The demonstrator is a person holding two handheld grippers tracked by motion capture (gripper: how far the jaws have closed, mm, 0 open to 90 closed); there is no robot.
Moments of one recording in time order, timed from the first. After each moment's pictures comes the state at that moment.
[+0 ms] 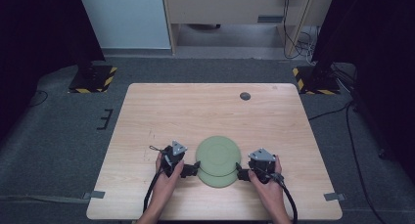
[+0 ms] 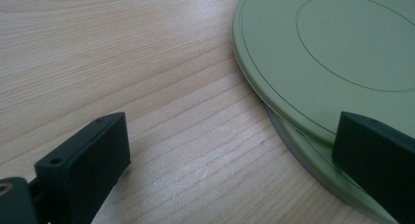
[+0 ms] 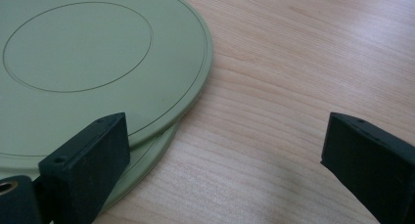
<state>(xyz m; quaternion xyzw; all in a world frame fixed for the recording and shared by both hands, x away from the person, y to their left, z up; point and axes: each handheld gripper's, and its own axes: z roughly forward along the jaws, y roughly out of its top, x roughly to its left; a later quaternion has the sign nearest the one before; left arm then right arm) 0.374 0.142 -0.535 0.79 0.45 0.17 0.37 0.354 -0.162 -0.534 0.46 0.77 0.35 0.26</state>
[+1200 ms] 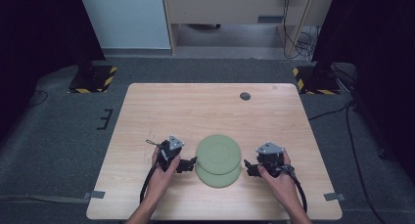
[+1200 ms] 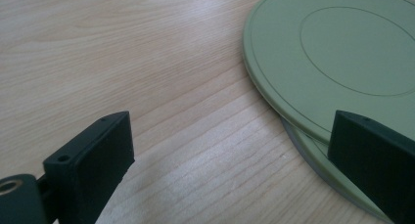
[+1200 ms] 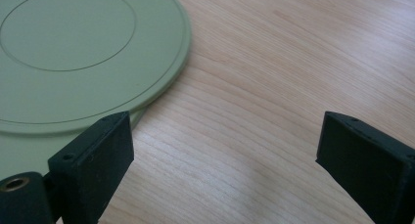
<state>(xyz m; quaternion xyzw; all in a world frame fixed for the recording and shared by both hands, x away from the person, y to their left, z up) 0.385 0.152 -0.519 0.81 0.42 0.17 0.37 0.368 -0.189 -0.514 0.42 0.81 0.33 0.25</state>
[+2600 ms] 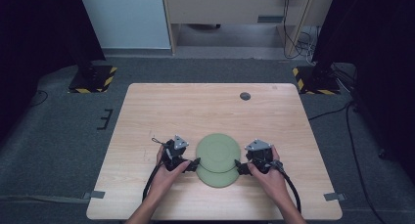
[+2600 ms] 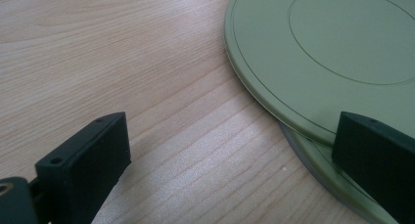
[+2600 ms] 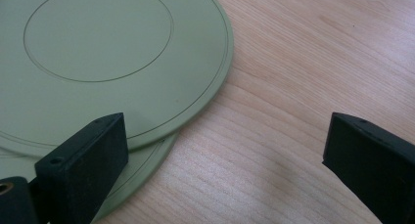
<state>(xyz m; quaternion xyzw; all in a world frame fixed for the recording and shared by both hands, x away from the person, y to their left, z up) 0.394 0.143 -0.531 0.82 0.42 0.16 0.36 0.383 -0.162 -0.523 0.40 0.83 0.32 0.22</state>
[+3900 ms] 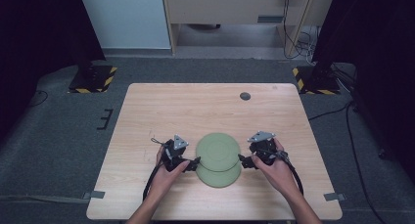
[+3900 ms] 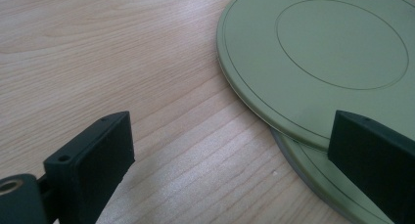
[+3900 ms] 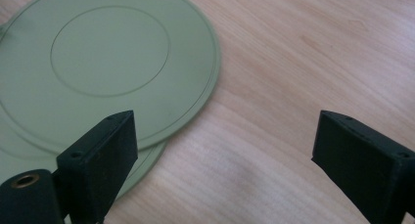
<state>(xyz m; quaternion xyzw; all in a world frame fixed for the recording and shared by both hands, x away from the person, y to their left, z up) 0.390 0.143 -0.526 0.81 0.42 0.17 0.37 0.396 -0.169 -0.485 0.39 0.85 0.30 0.20</state>
